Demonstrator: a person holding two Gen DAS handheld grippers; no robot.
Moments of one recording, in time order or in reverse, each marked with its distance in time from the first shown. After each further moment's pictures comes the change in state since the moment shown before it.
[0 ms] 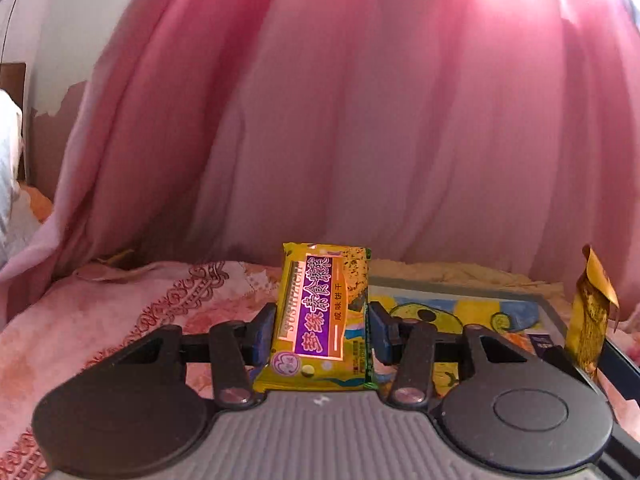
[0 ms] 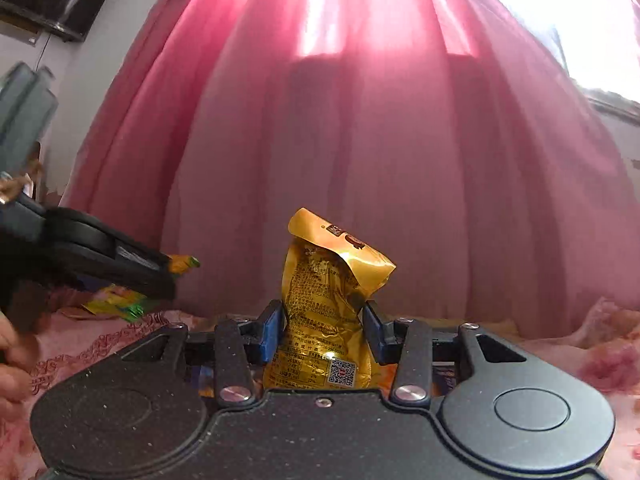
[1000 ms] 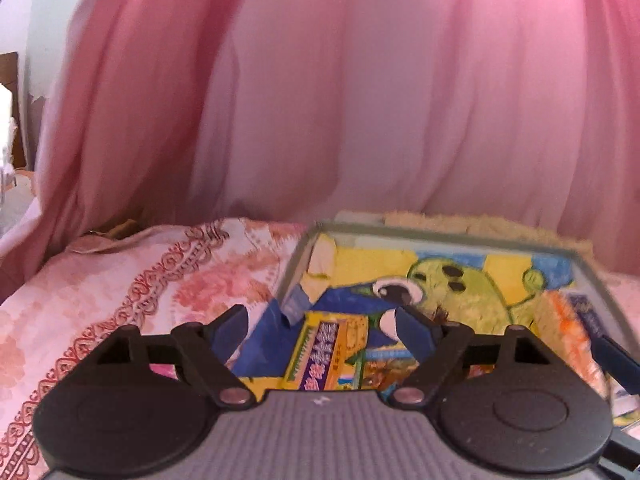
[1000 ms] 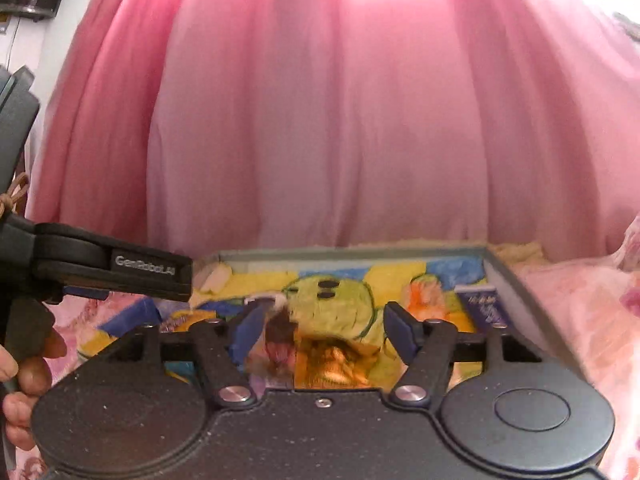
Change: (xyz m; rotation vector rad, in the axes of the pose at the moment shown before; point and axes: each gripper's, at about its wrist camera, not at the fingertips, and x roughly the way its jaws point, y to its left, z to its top) left arm 0.029 -0.005 -0.019 0.026 0.089 0.050; right arm 0.039 0.001 -0.022 0.077 0.189 0.002
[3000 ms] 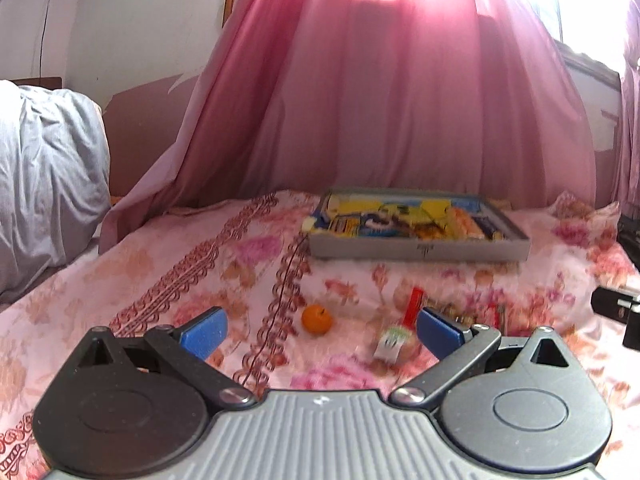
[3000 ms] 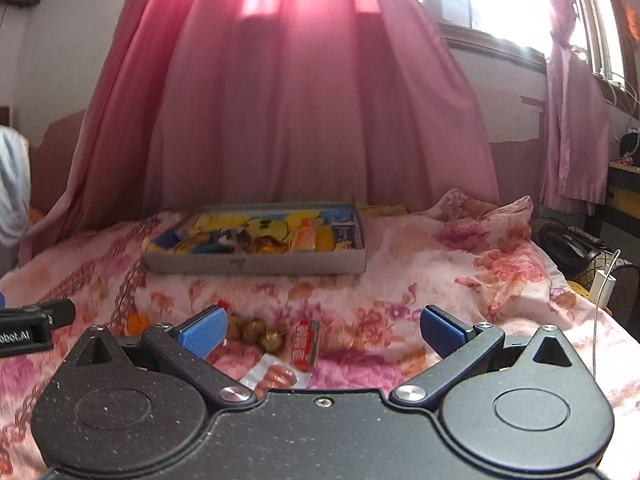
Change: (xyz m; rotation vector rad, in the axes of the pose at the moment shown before) left arm -0.276 0.059 -0.154 0.072 -0.082 -0.033; right arm -0.301 -0.002 -0.030 -0.021 0.119 -0.195
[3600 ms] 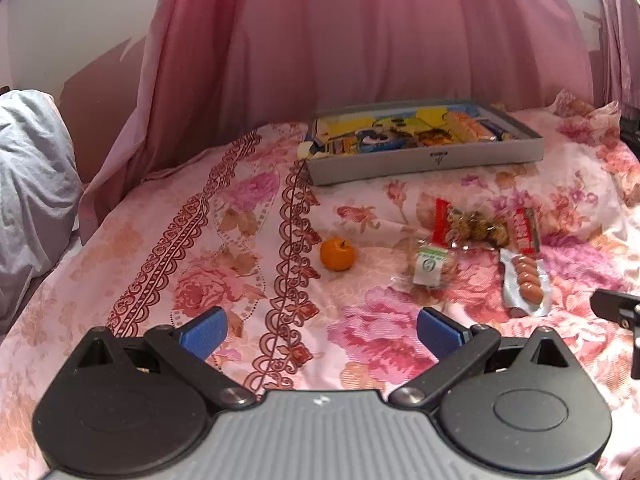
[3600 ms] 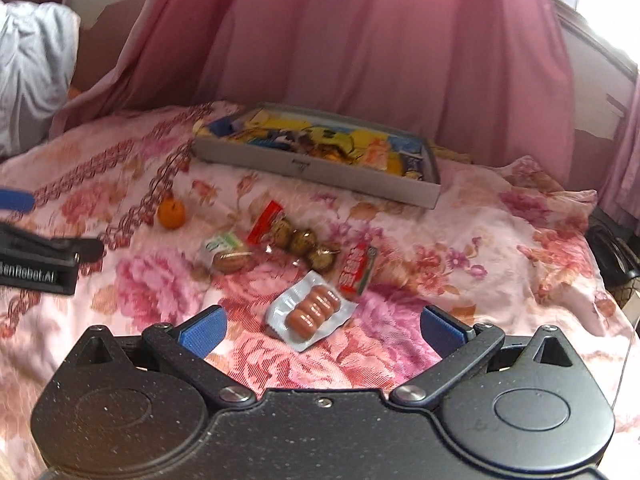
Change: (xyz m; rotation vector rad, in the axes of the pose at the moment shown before) left arm 0.050 0.022 -0.006 0.195 0.223 -0.029; right arm 0.041 0.050 -0.022 -0.243 0.246 0.082
